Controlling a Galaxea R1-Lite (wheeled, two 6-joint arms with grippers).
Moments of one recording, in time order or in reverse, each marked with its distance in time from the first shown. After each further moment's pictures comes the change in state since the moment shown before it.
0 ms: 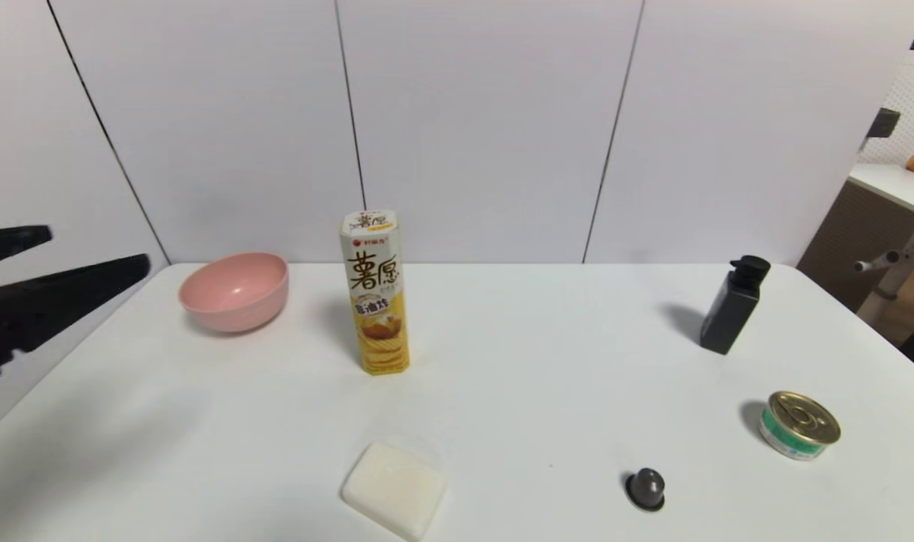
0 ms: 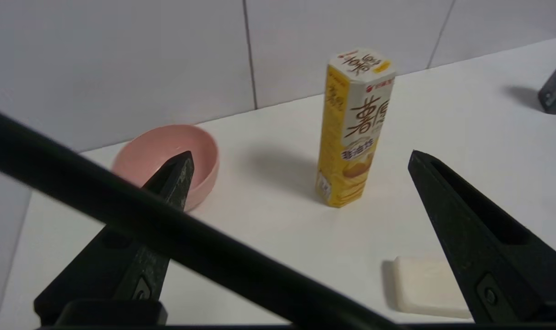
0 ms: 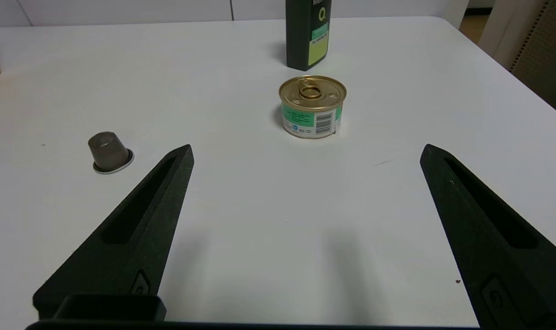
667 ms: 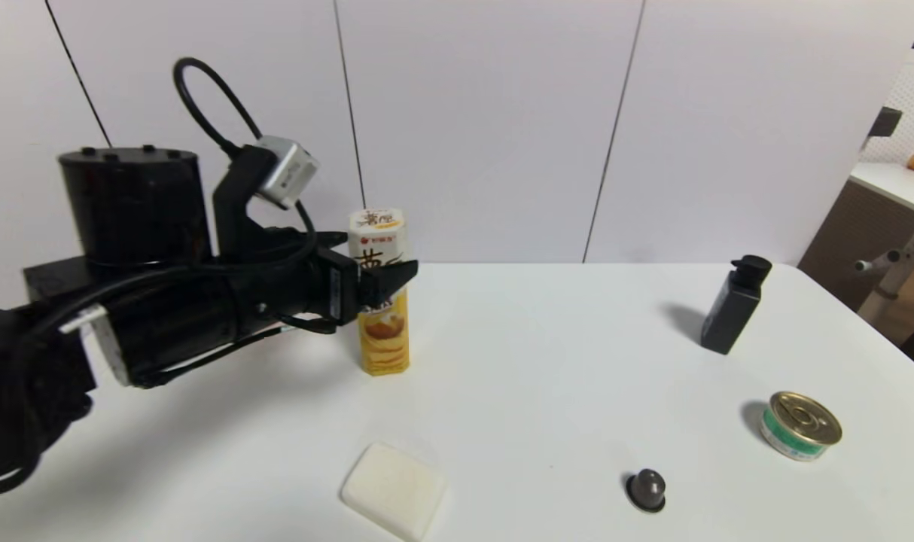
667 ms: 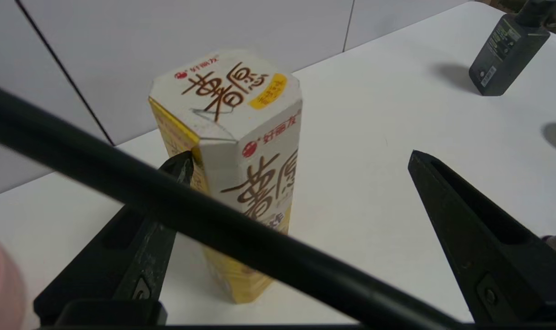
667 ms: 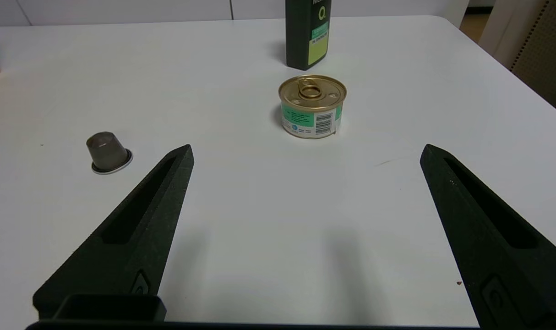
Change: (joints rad) left arm -0.273 0.596 -0.014 -0.537 -0.001 -0.032; right arm 0.000 0.000 0.000 0.000 0.000 0.000
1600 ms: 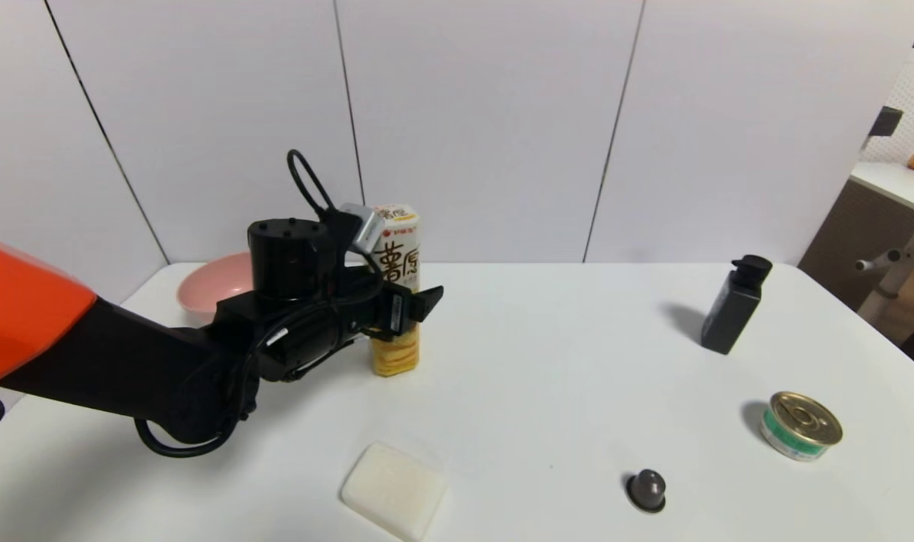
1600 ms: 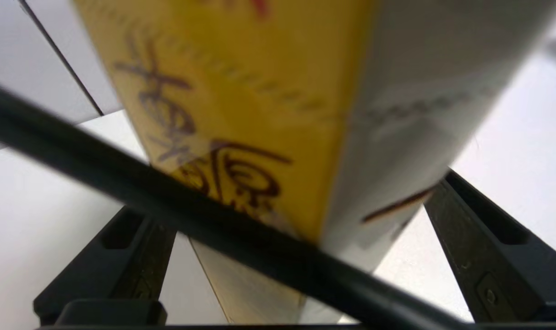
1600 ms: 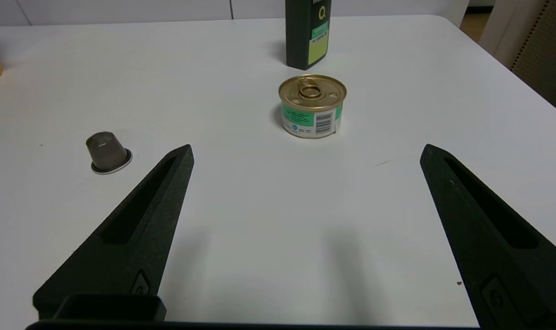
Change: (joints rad) left arm 0.024 0.326 -0.041 -0.232 0.077 -0.021; right arm 0.000 0.000 0.000 -0.001 0.000 0.000
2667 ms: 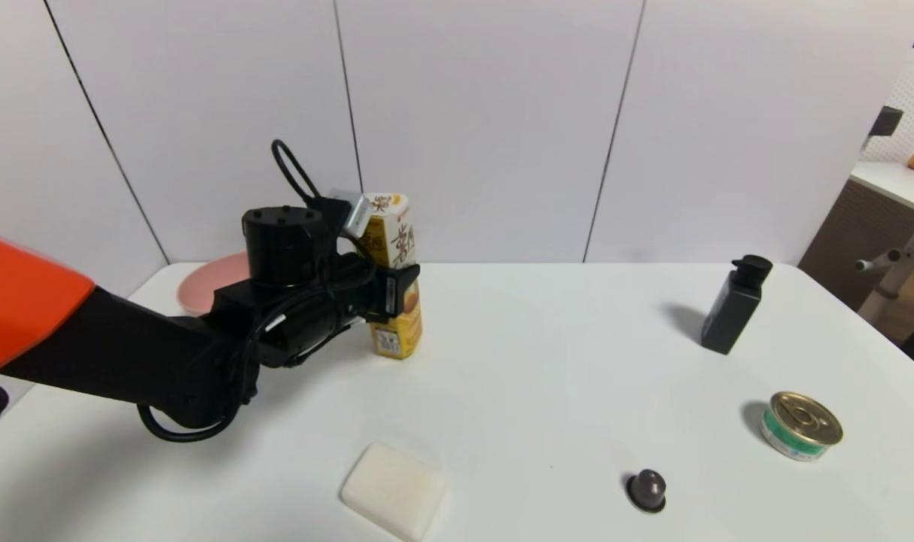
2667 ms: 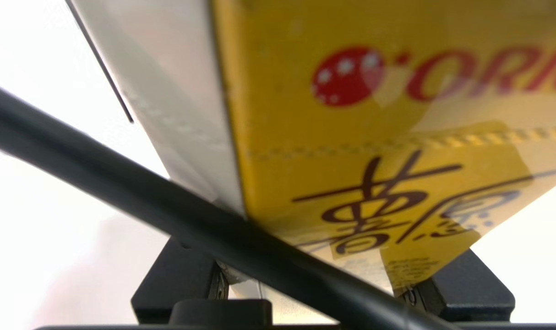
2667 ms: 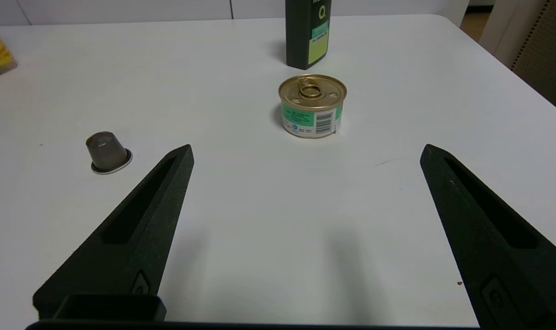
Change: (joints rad) left arm 0.019 -0.008 -0.038 0.001 0.048 -0.030; right arm 0.000 0.000 0.000 0.001 0.000 0.001
